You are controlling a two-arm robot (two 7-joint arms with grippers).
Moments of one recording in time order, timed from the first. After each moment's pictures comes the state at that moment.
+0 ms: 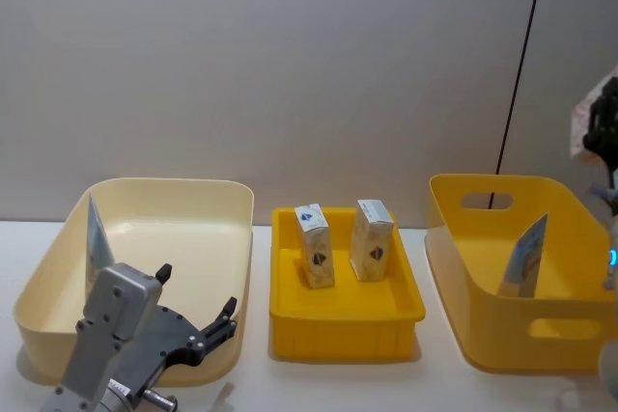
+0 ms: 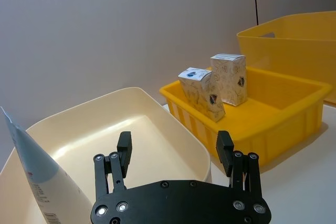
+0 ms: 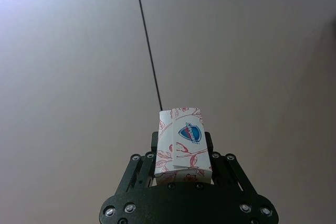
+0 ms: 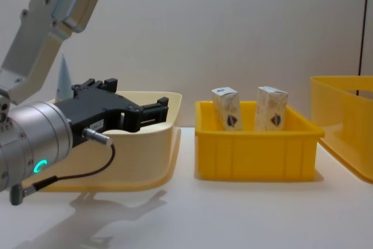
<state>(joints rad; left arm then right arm) -0.24 0.38 0.45 -1.63 -0.20 0.01 -0.01 0.40 0.04 0.07 -1.53 0.15 -0.17 -0.10</state>
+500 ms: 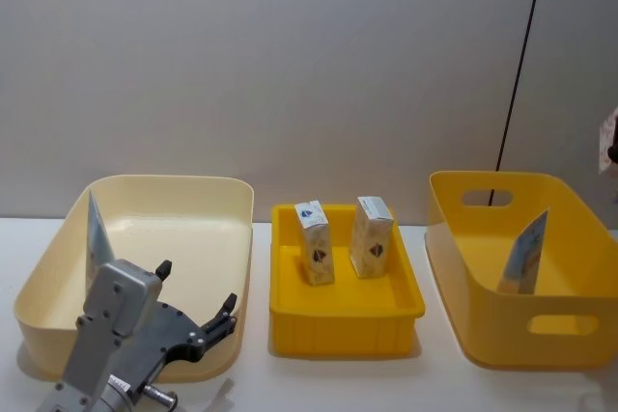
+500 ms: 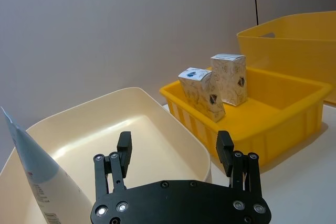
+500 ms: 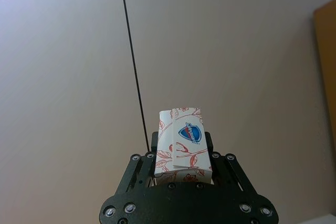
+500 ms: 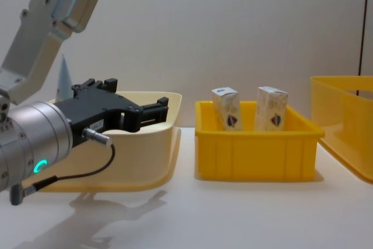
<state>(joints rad) -0.24 0.38 0.45 -1.63 -0.20 0.01 -0.01 0.36 0.06 0.10 -1.59 0.11 -0.08 -0.12</state>
